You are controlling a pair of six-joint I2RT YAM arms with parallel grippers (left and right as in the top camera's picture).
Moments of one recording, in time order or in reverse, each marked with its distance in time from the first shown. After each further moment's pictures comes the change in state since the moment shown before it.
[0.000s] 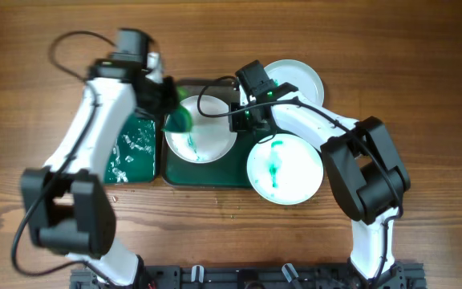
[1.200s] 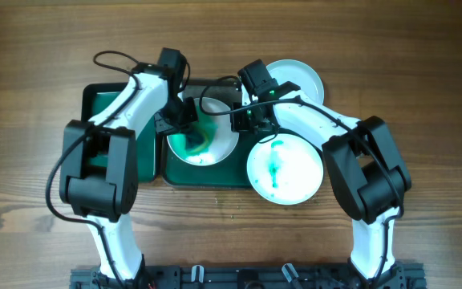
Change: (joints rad) left arm -0.063 0.237 0.012 -0.029 0.015 -0.012; right arm -0.008 0.000 0.001 -0.017 -0.016 0.002
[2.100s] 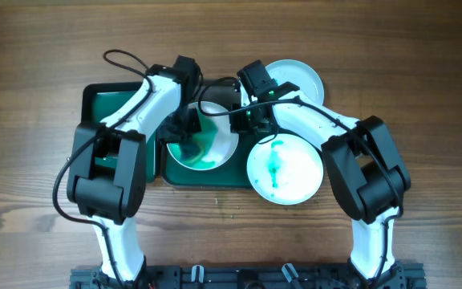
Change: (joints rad) left arm -0.082 0.001 0.005 -0.142 -0.271 -0.100; right arm 0.002 0.002 0.000 -0.002 -0.019 -0.004
